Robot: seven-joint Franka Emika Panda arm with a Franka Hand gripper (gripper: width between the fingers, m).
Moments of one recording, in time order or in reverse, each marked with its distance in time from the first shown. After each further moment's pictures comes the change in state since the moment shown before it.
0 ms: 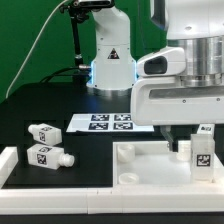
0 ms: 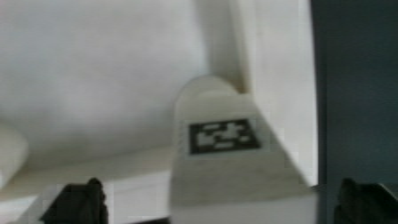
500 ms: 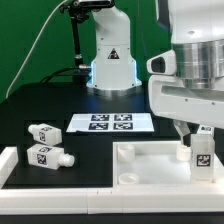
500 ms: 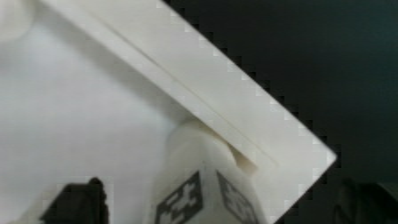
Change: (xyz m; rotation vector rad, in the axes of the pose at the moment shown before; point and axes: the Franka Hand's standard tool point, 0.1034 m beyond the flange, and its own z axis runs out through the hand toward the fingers) arm -0.014 -0.017 0.005 0.008 -0.042 0.595
